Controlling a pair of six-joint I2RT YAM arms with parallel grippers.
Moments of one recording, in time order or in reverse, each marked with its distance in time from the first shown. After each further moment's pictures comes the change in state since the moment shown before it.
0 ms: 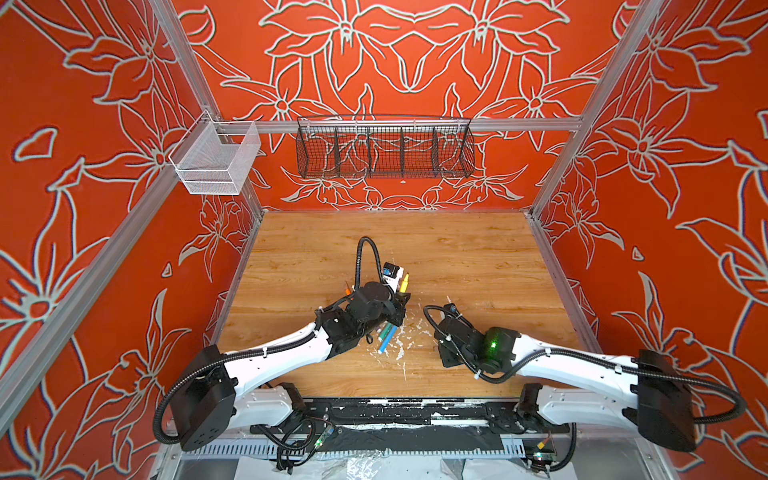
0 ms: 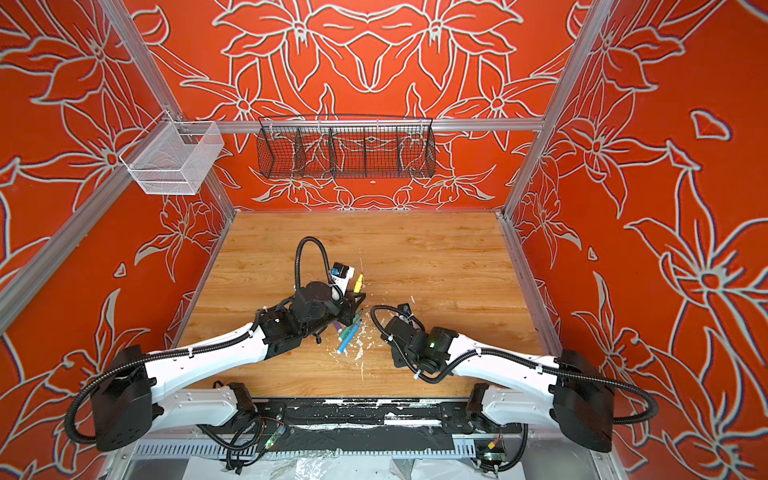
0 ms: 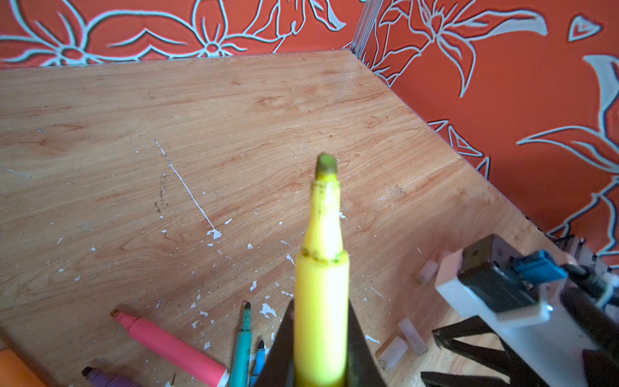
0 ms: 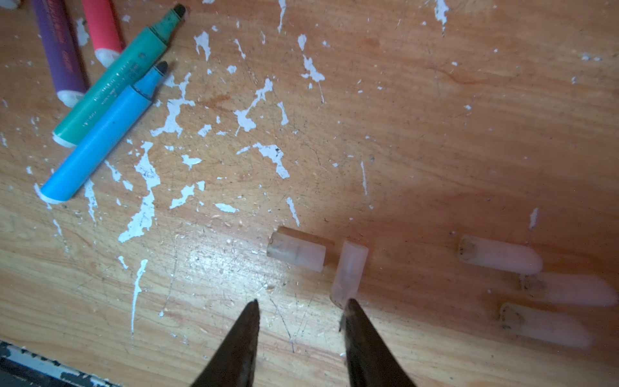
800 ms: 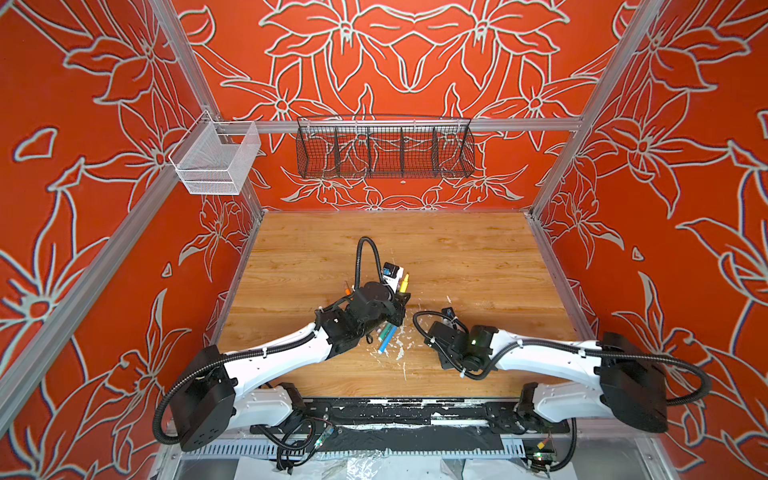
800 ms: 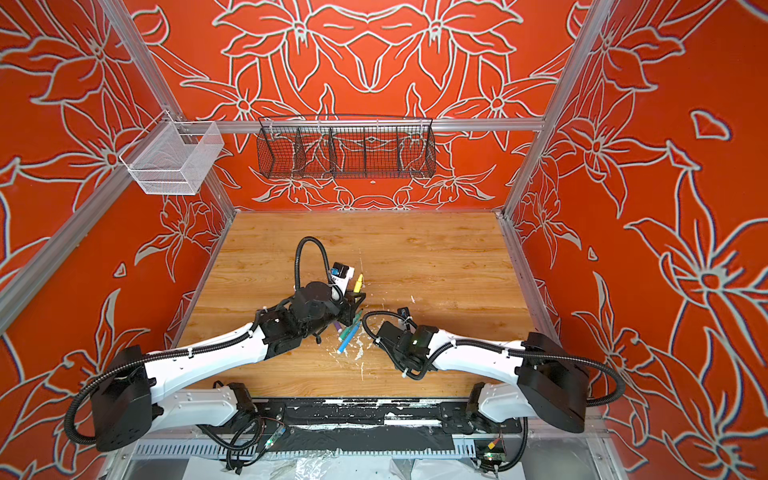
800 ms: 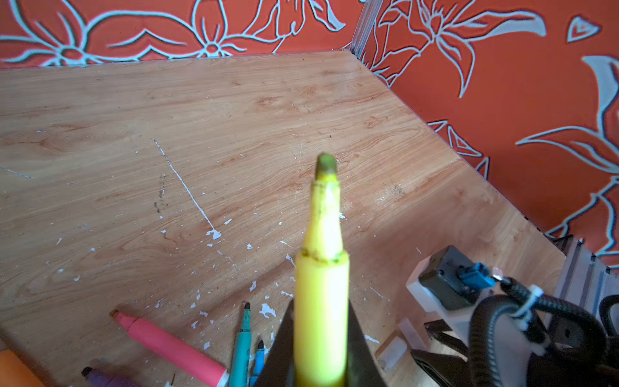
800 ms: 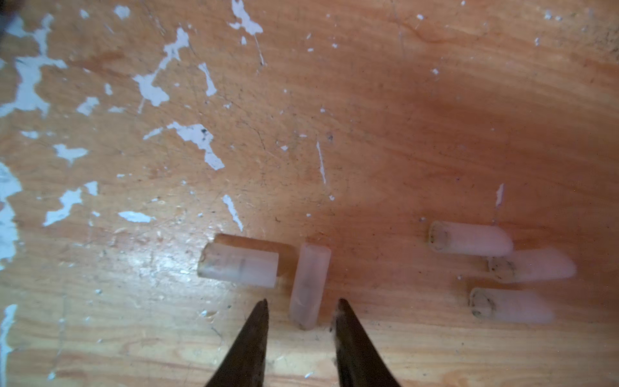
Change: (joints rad) left arm 0.000 -0.002 0.000 0.000 0.001 0.000; right arm 0.008 0.179 0.019 -0.043 0.087 0.060
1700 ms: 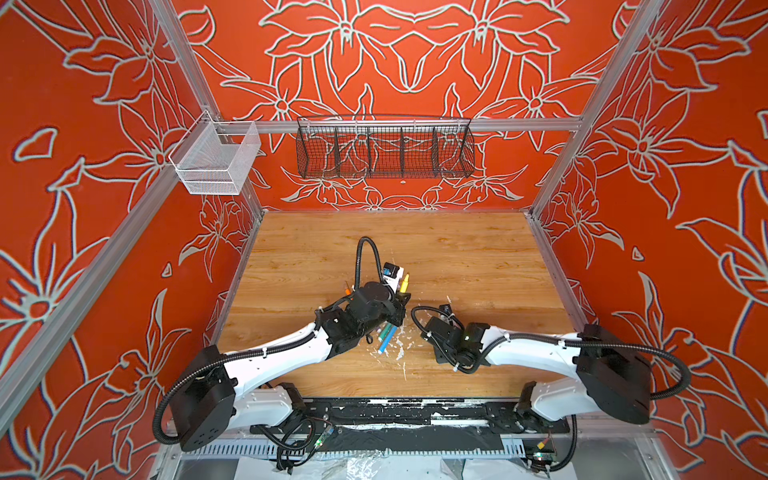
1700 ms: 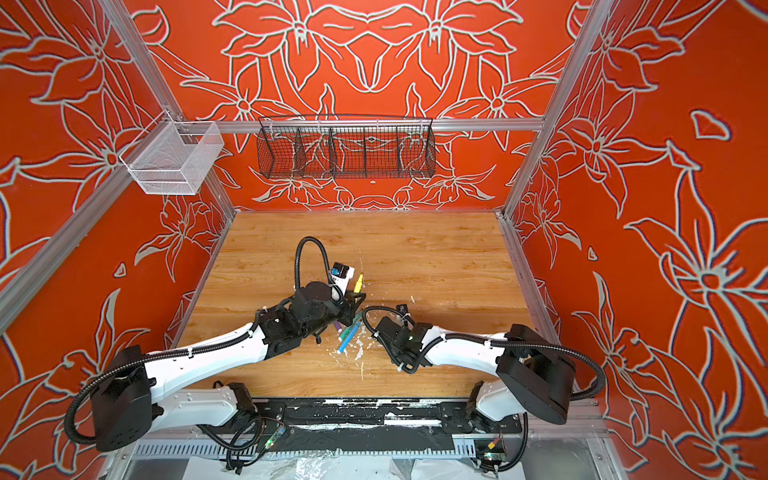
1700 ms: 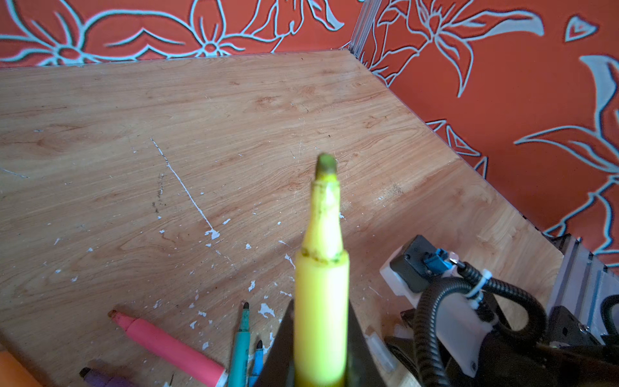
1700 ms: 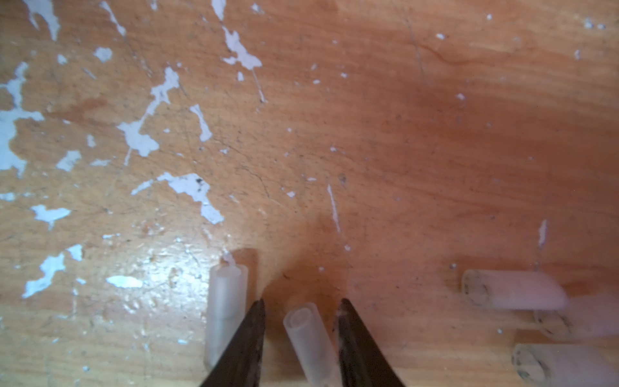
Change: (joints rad) left arm 0.000 0.000 0.000 0.000 0.005 0.000; right arm -0.052 0.051 -0.026 0.128 -0.002 -0.010
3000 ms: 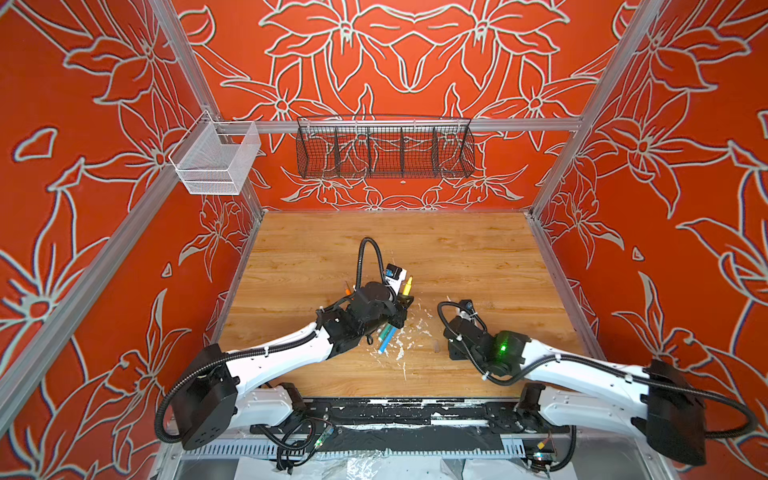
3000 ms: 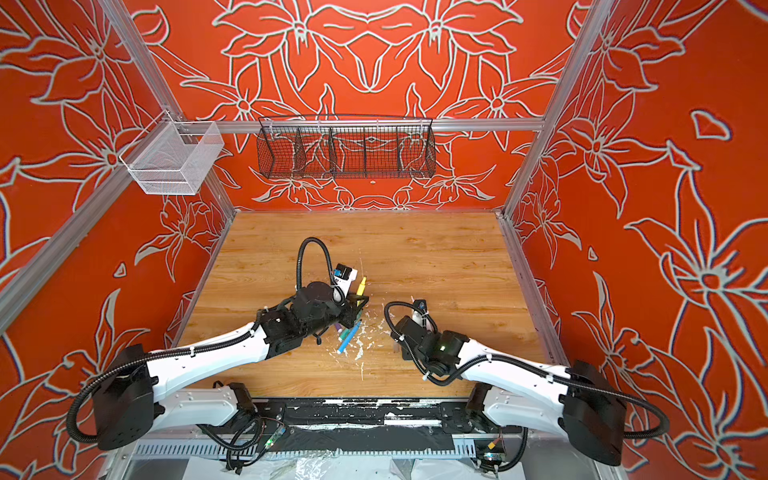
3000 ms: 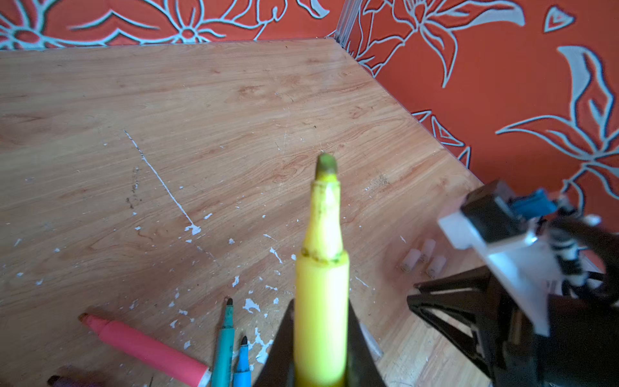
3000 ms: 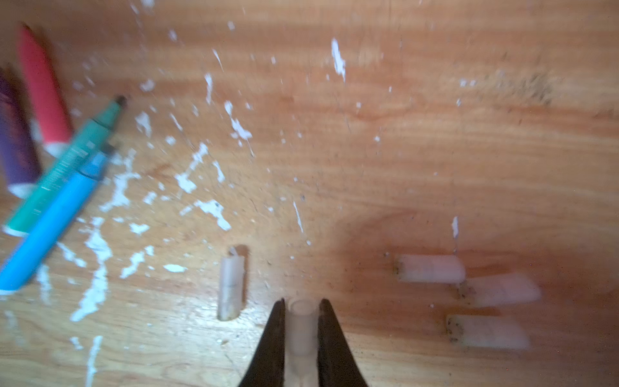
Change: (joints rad) left arm 0.000 0.014 0.002 0.000 0.079 -0.007; right arm -0.026 -0.379 -0.068 -0.014 0.074 0.012
